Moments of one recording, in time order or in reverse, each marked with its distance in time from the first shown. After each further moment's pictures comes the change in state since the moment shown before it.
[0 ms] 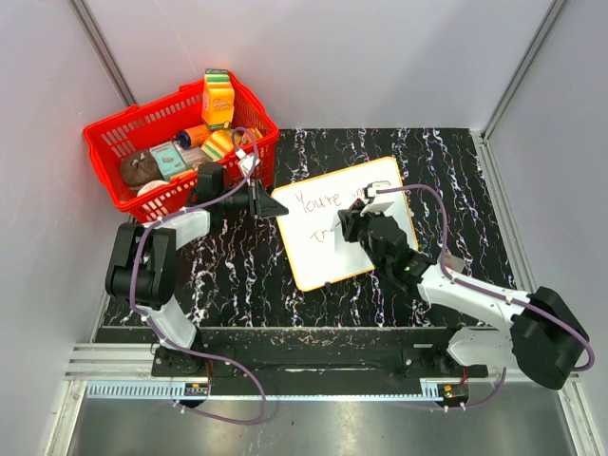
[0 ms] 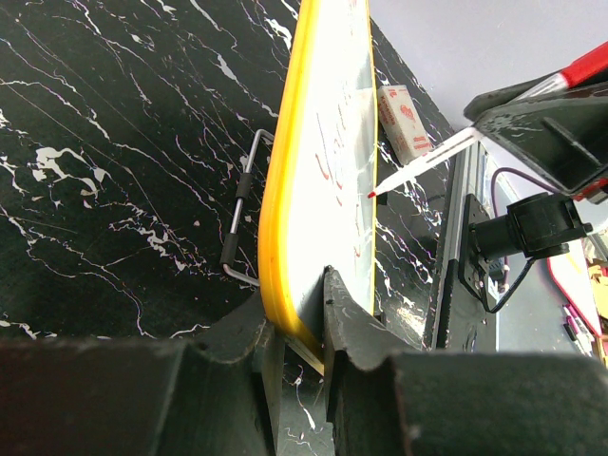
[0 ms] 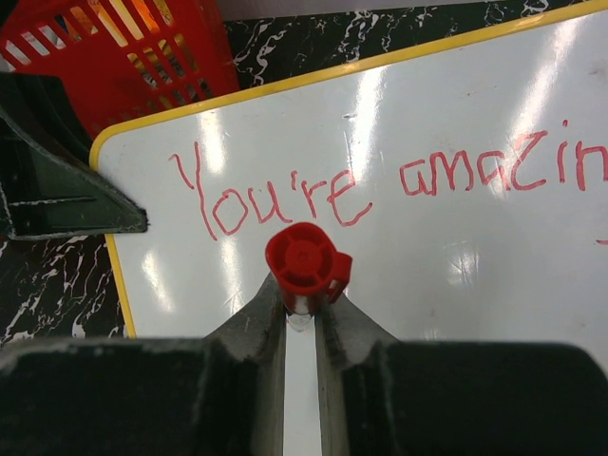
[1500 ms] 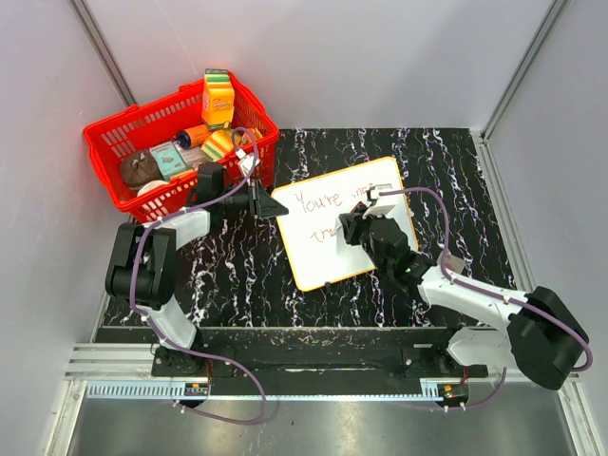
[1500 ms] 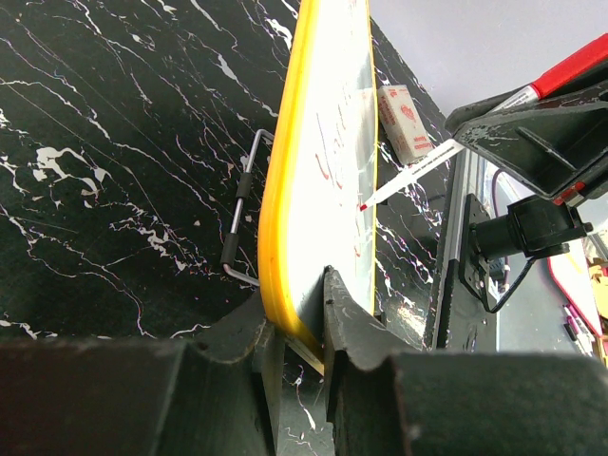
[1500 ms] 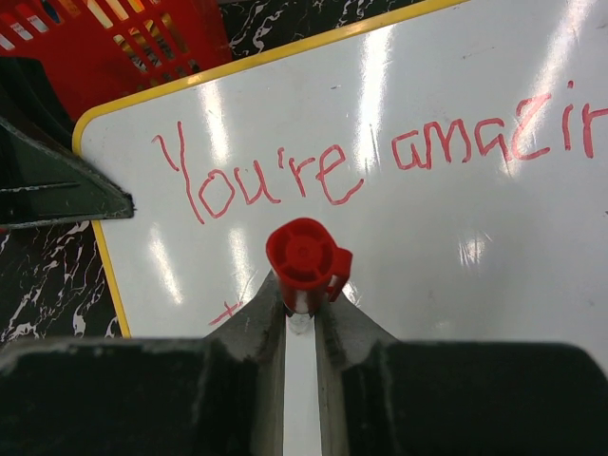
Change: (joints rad) left arm 0.000 0.000 0.000 -0.001 0.000 0.001; right arm -0.022 0.015 -0.035 0.014 -0.031 0.042
